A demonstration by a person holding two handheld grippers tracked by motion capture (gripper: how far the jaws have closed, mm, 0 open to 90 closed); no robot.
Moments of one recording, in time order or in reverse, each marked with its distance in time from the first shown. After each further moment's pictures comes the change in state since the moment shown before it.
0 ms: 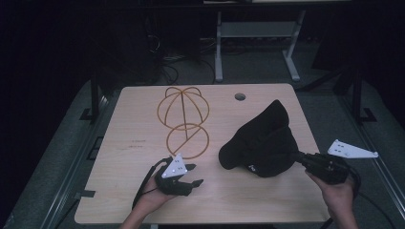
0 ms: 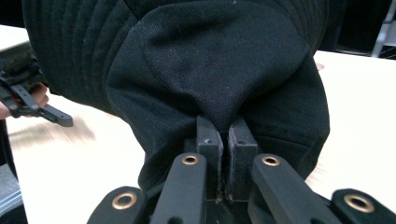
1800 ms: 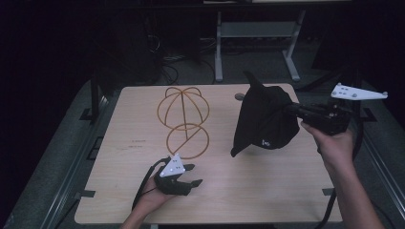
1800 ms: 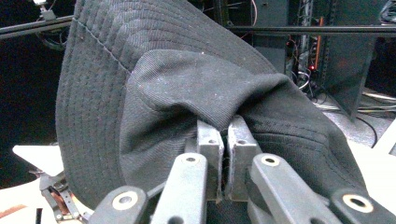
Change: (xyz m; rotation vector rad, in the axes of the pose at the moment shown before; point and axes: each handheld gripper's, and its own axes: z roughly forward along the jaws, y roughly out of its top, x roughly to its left) left arm 0.005 -0.011 0.007 -0.024 -0.015 -0.048; right arm 0.007 0.139 0.019 -0.096 0.103 -0.021
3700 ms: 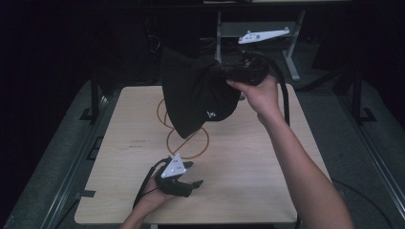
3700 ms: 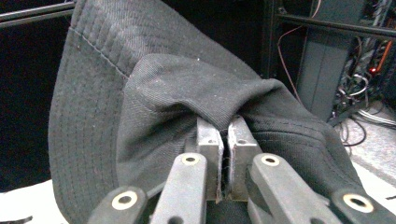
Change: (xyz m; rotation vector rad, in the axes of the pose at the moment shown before) left arm -0.001 0.000 0.002 -0.001 0.023 0.017; right arm 0.059 0.109 0.163 0.132 0.140 -0.084
